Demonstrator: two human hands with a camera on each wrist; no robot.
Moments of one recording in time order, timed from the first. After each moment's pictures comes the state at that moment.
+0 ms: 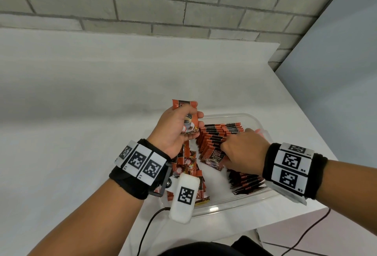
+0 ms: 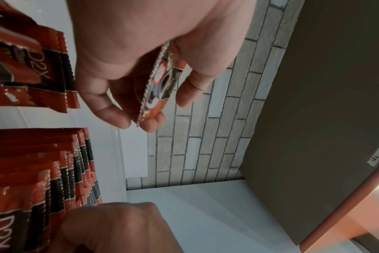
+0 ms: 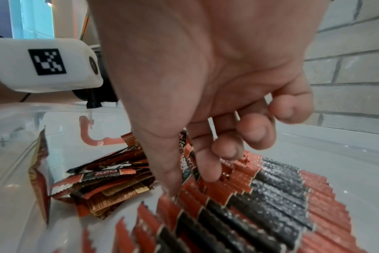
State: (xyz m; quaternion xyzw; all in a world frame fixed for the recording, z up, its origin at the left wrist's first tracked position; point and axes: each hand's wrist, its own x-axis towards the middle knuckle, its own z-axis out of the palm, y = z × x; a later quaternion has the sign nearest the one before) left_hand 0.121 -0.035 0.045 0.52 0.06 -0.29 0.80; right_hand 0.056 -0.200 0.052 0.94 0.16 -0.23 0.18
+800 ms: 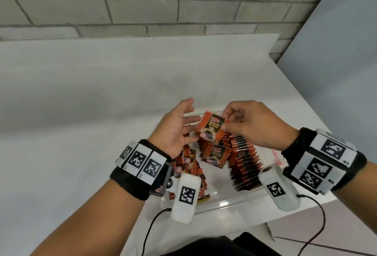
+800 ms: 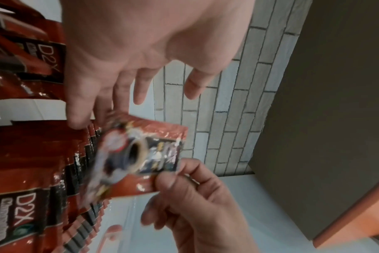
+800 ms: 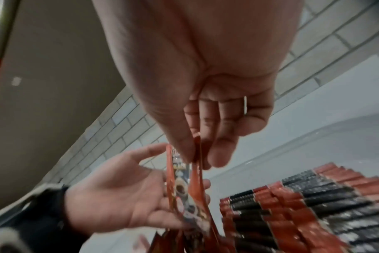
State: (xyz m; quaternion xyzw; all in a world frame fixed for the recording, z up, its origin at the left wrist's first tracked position) left_hand 0.117 -0.042 0.051 0.55 0.10 -0.35 0.75; right_hand 0.063 -0.220 0.087 0.92 -0.04 -0.09 -0.37
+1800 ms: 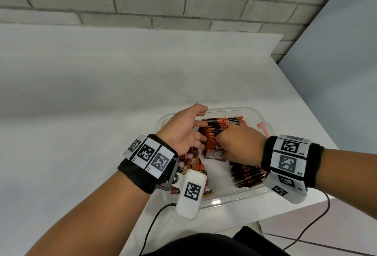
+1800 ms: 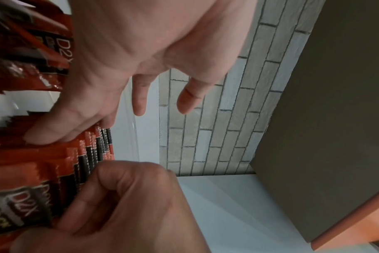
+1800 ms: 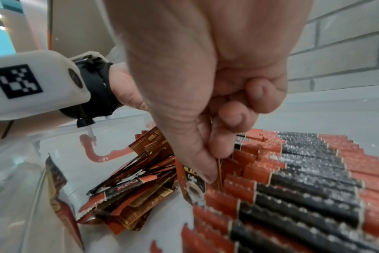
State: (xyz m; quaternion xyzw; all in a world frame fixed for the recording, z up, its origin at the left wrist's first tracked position) left_hand 0.120 -0.043 0.035 0.54 0.09 -0.44 0.71; right_hand 0.064 -0.193 0.047 0.96 0.13 -0.23 0.08
